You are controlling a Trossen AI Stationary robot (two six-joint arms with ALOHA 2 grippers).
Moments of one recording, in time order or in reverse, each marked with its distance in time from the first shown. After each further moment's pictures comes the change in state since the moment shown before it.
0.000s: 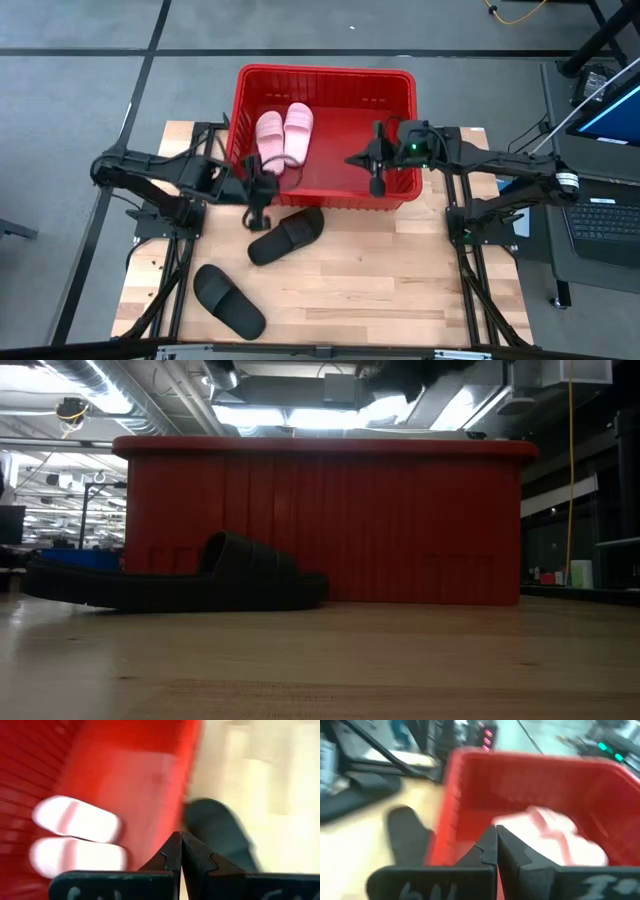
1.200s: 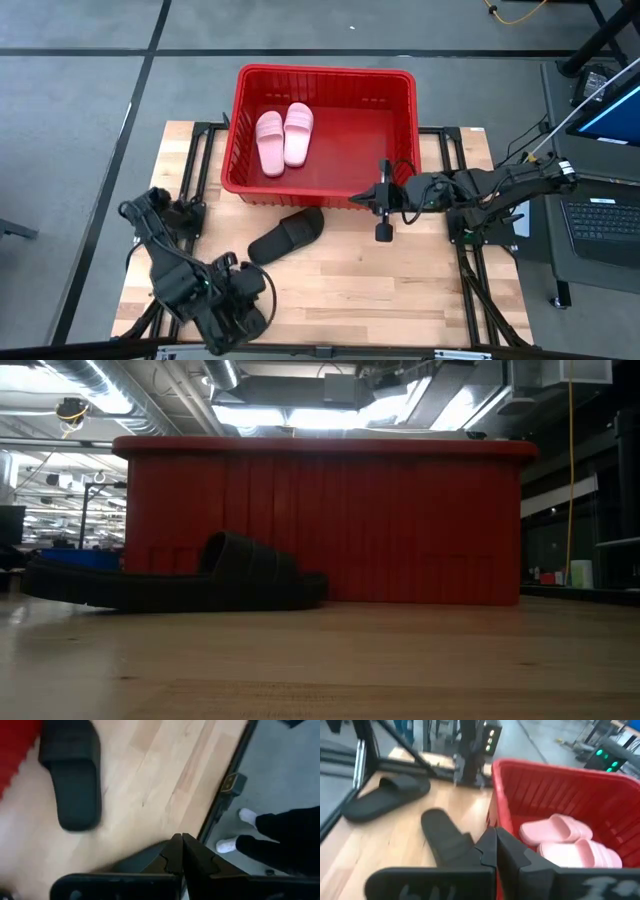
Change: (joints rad) left arm -0.632 0.525 0.680 -0.444 0.099 -1.049; right arm 0.482 0.000 0.098 -0.133 0.452 0.134
